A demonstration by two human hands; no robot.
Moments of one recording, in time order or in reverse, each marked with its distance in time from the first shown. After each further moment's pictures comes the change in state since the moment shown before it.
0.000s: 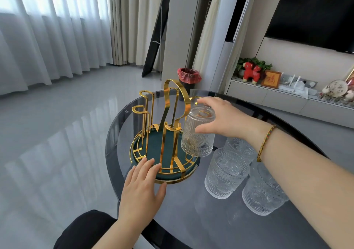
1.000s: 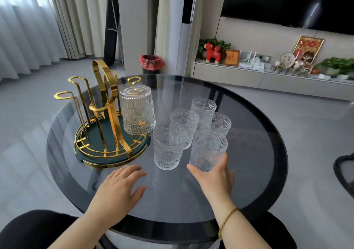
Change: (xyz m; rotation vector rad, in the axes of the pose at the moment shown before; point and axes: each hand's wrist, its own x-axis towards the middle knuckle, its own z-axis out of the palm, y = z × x) left_hand -0.022 0.043 0.019 0.016 -0.401 0.303; right_hand -0.154 0.102 0.125 0.433 0.579 0.762
